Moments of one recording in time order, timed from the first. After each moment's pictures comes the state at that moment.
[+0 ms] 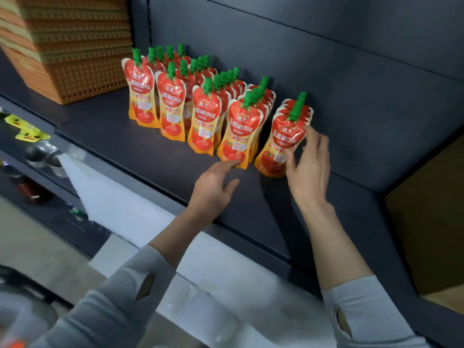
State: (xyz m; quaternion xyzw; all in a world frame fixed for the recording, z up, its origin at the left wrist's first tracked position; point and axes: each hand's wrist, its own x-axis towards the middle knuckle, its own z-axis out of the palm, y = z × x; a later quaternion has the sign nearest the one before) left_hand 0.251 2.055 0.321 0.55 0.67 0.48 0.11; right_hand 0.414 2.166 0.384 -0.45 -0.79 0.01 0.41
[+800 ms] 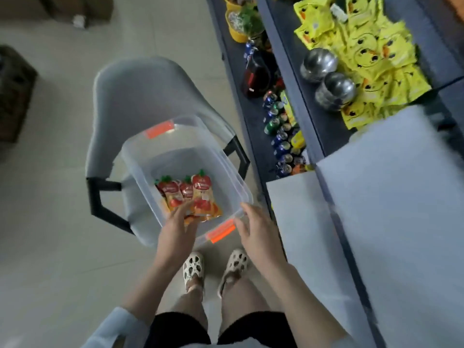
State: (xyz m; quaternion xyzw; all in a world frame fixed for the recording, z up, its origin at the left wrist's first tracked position) left_hand 0.033 1.558 0.070 -0.06 0.89 0.42 0.17; right_hand 0.062 1.744 0.099 -0.10 -0.94 0.29 -0.12
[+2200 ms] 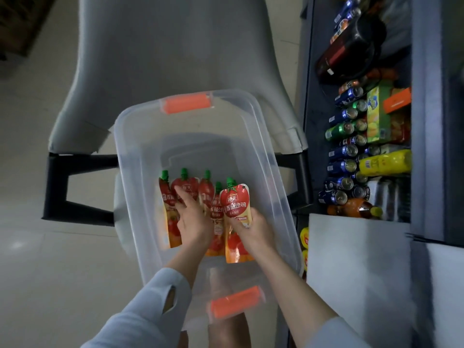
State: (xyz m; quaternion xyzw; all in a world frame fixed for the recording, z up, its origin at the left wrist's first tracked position) left_hand -0.092 1.597 -0.148 -0.39 0.82 0.32 0.26; right_hand -0.094 1.728 -0.129 -0.20 -0.84 0.37 -0.33
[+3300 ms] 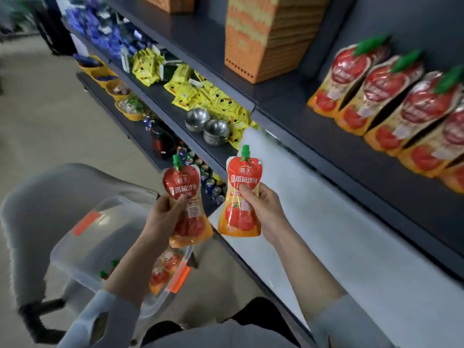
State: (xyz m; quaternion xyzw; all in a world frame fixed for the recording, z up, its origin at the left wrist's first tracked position) left_hand -0.017 1.667 0.226 0.03 0.68 0.67 0.31; right_hand 0.103 1.851 0.246 -0.36 -0.60 0.70 0.14
